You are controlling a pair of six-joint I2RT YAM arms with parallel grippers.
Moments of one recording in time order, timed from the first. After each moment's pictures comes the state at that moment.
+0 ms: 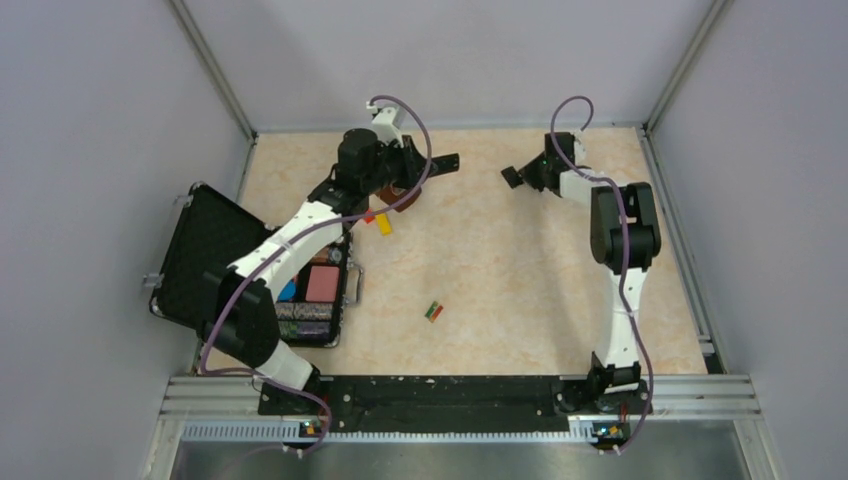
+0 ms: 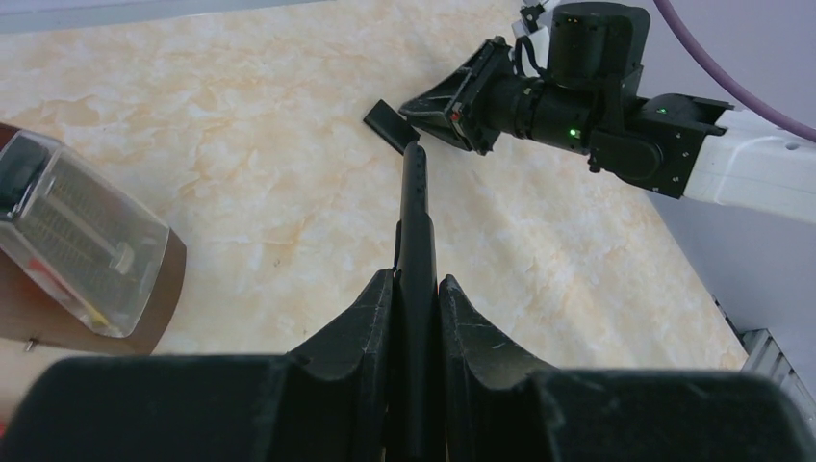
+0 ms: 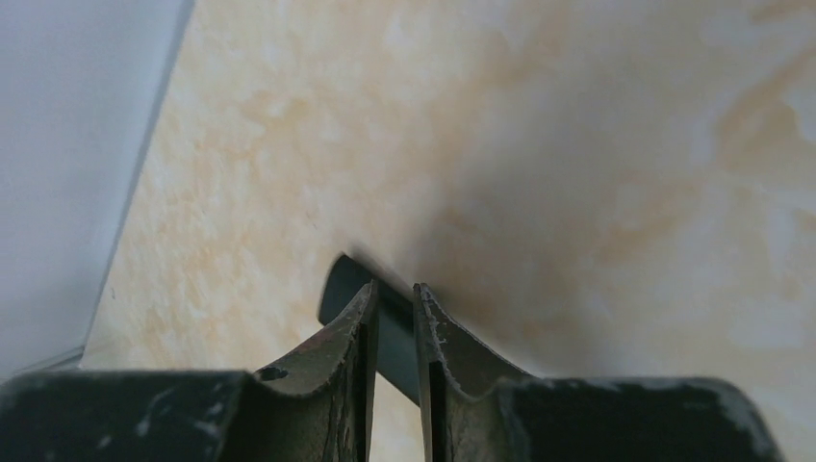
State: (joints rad) left arm -0.45 1.58 1.28 0.04 0.30 -0.40; right arm 0.13 2.28 1.62 -0.02 0.01 1.00
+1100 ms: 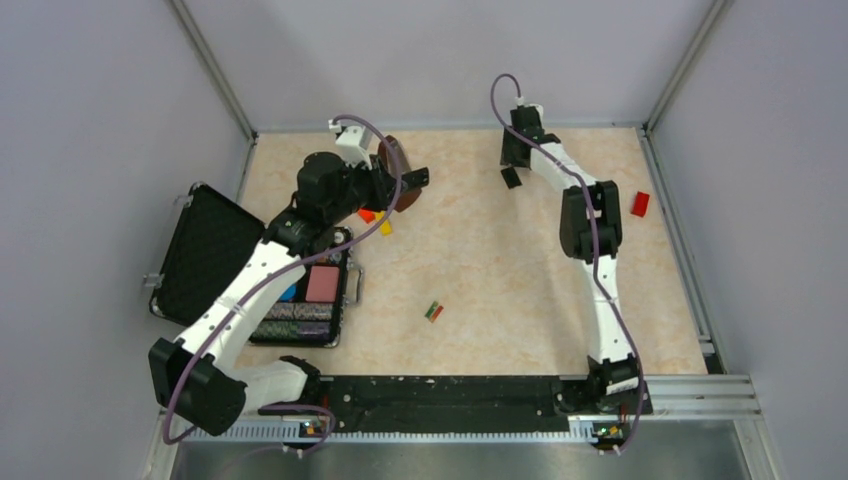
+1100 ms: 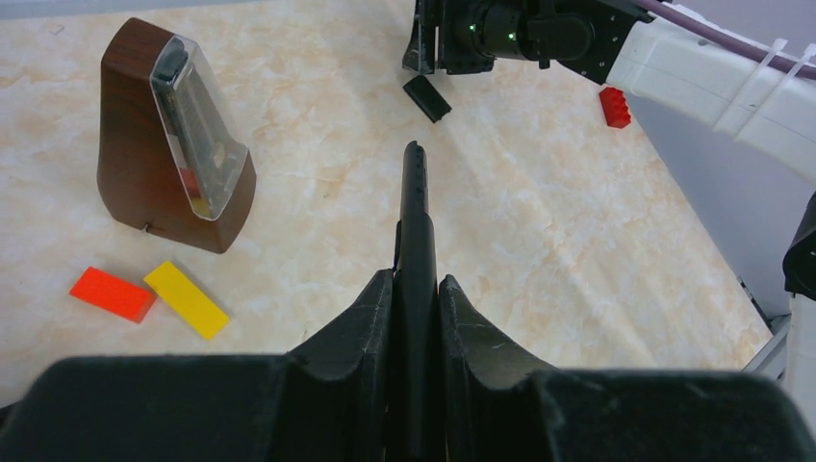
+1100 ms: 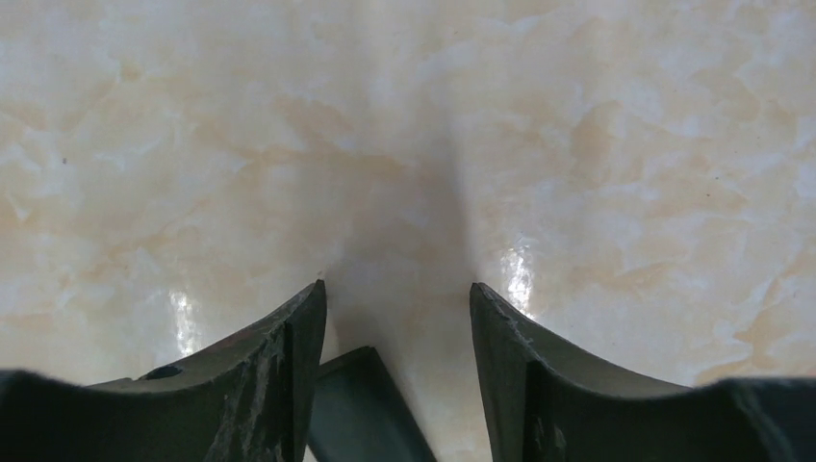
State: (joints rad) left arm -0.44 1.20 1.12 -0.17 0.19 -0.35; right arm 0.23 2.52 2.15 -0.42 0.23 0.28
